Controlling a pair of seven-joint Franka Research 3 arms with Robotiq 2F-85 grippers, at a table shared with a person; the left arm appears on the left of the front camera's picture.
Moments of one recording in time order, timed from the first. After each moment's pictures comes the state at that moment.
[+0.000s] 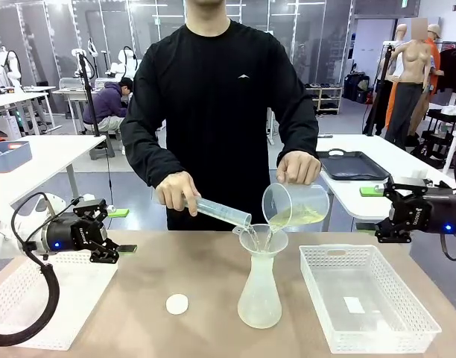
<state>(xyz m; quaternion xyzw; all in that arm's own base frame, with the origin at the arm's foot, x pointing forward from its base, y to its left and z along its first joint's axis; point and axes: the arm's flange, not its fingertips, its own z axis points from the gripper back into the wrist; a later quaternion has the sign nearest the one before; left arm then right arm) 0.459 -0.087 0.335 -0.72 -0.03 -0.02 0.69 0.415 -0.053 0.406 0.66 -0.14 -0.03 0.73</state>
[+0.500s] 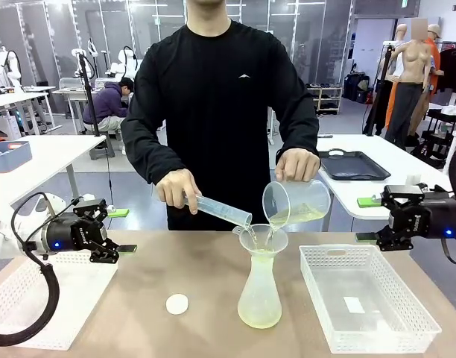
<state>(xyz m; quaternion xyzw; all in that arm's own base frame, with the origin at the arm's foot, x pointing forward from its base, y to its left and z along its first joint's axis) 0.459 -0.087 0.335 -0.72 -0.03 -0.02 0.69 0.412 -0.051 0.399 0.64 -0.11 -0.01 0.76</state>
